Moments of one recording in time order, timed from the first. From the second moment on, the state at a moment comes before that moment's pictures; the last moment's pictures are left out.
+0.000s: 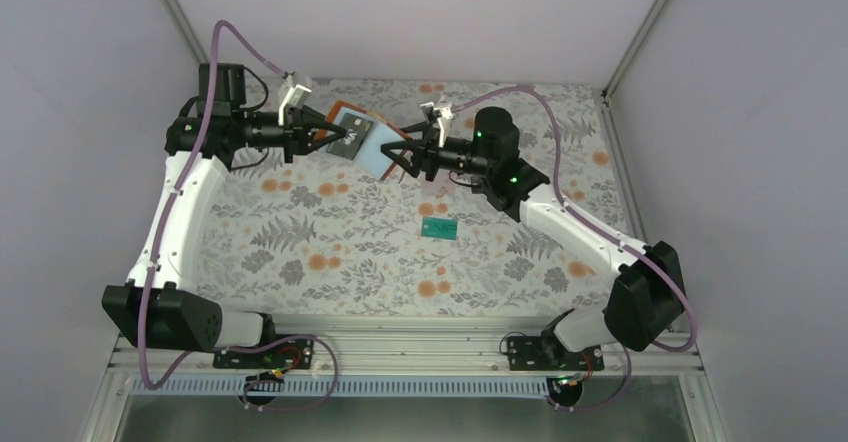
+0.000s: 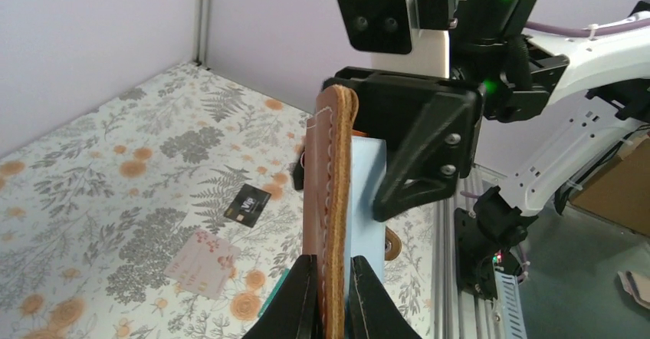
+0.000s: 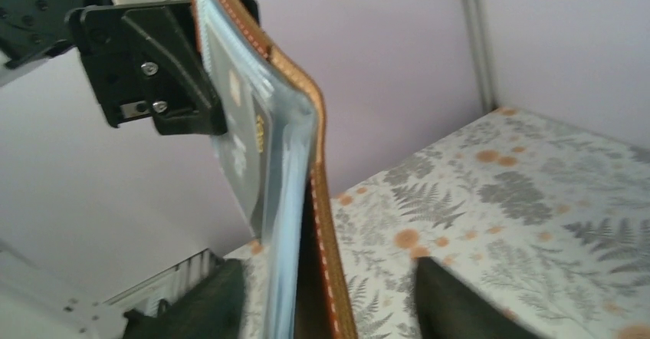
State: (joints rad) left arm -0.06 1.35 1.49 -0.85 1.21 0.37; right arm 0.63 1.42 1.13 0.21 -0.63 0.33
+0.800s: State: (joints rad) left arm -0.13 1.34 1.40 -0.91 1.10 0.59; right arm 0.63 1.38 1.44 -0.47 -0.55 -0.14
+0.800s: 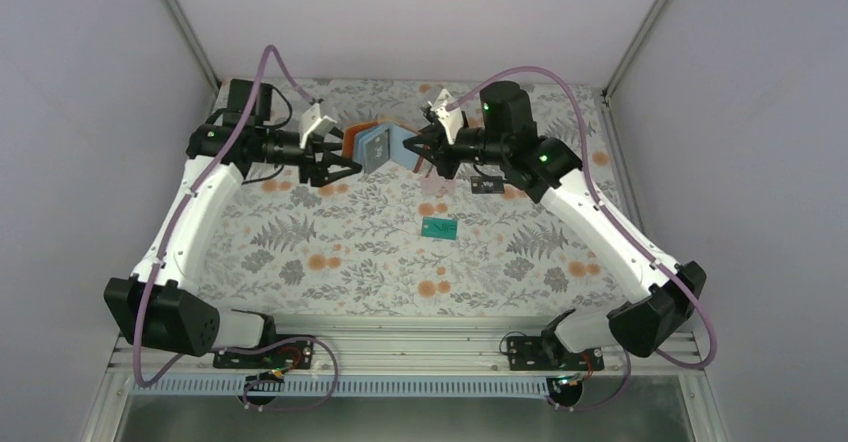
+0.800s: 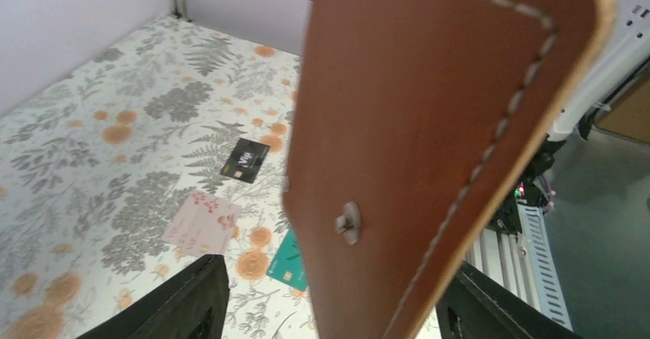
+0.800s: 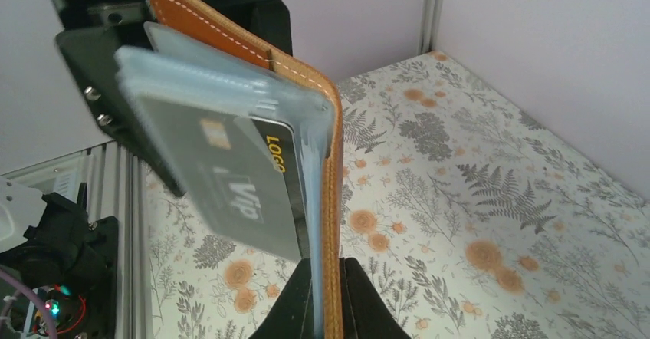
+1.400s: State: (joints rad) left arm -0.21 1.35 1.38 -0.80 0.94 0.50; right arm 0.64 1.53 1.67 -0.68 -0.32 -0.07
